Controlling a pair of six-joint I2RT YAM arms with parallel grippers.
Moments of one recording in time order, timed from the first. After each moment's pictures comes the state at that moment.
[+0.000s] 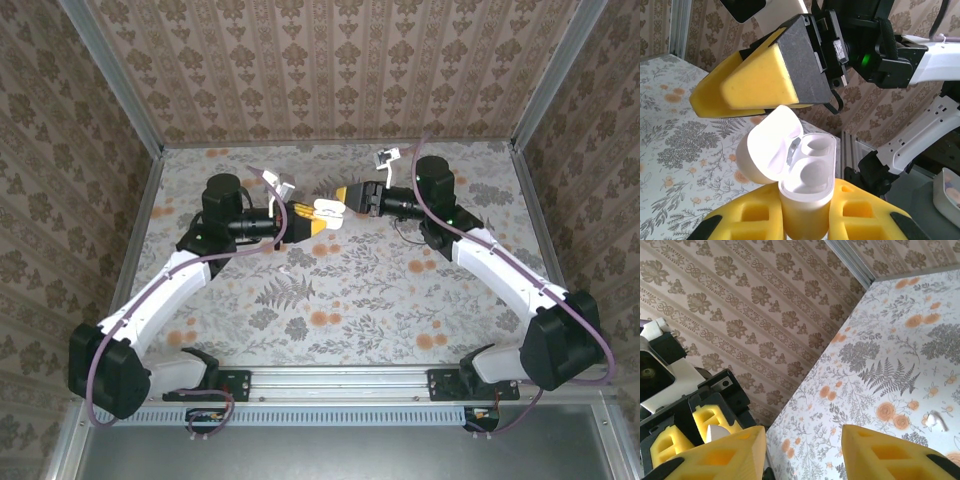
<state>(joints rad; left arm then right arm) -0.50 1.20 0.94 0.06 1.02 -0.25 0.41 1.36 1.06 0.10 -0.70 0.66</state>
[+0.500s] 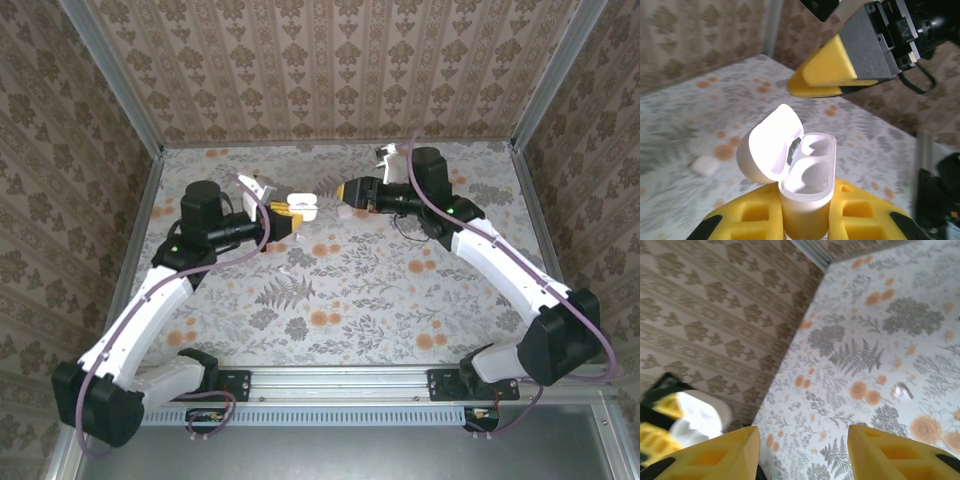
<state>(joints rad) -0.42 1.02 0.94 -0.24 0.70 -0.04 0.44 1.42 1.23 -0.23 -0.55 0.62</state>
